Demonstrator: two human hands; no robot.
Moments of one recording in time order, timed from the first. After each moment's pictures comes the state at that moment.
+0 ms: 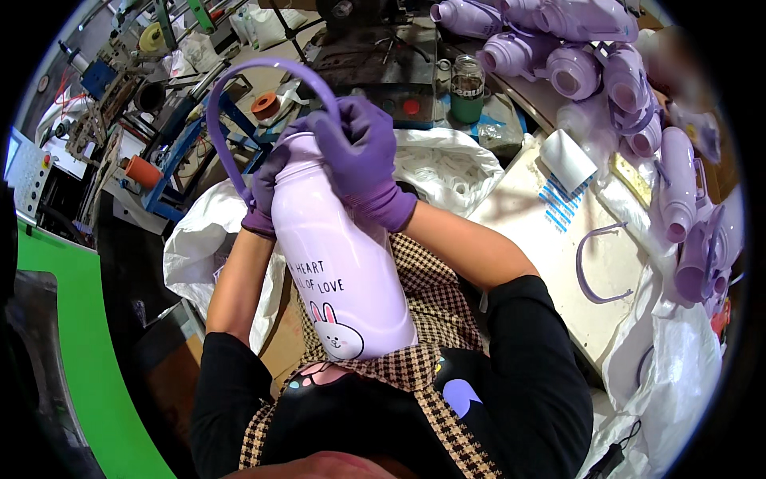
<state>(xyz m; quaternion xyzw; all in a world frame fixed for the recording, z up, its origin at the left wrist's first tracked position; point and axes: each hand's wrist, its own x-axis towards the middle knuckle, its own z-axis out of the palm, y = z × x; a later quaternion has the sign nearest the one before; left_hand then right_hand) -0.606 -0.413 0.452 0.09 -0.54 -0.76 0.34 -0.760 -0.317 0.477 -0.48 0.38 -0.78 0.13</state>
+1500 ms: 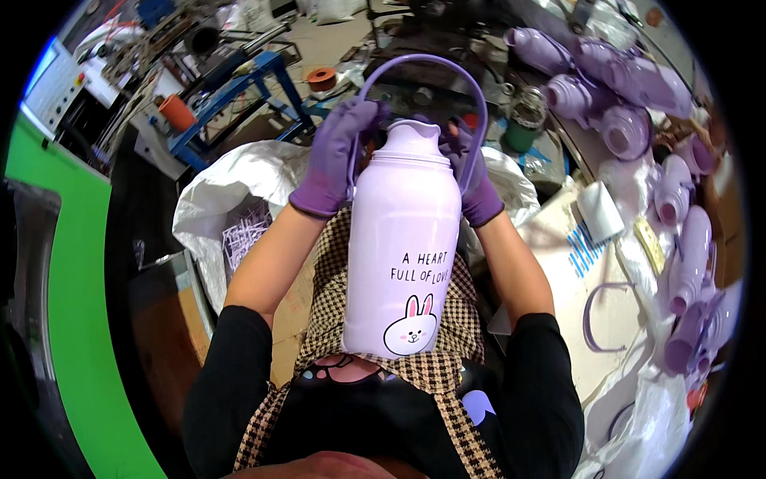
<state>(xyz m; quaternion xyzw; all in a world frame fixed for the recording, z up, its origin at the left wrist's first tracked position) -0.624 -0.378 0.486 0.23 -0.53 -0.64 0.50 -0.846 -0.371 0.375 -0.32 0.02 -0.59 0.74</state>
